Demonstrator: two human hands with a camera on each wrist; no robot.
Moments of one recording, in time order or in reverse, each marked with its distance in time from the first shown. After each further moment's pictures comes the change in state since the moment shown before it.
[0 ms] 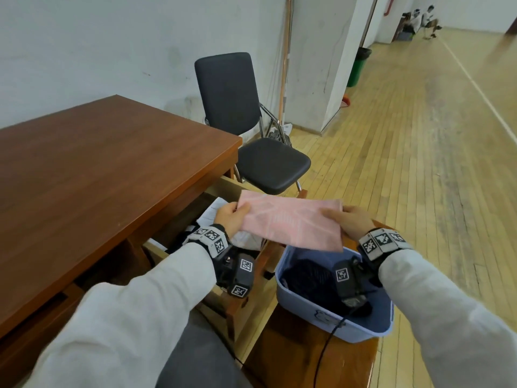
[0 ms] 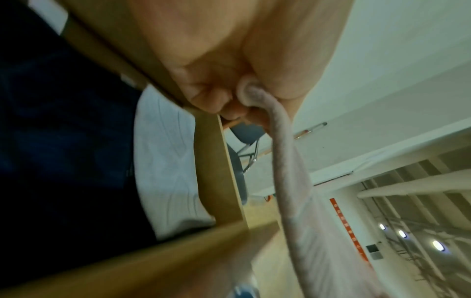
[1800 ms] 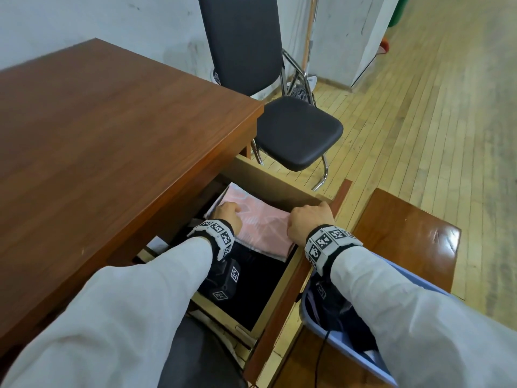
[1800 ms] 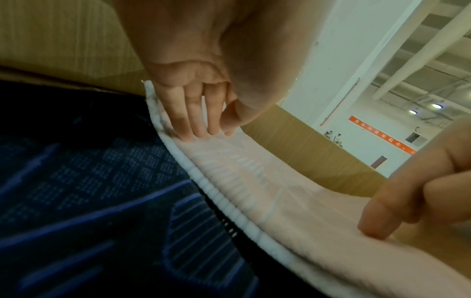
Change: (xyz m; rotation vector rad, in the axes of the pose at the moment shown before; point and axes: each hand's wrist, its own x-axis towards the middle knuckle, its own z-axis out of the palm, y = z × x) left_hand 0.127 -0.095 -0.007 0.639 -0.092 -0.212; right_hand 0.088 -0.027 0.166 -1.286 -0.297 -0.368
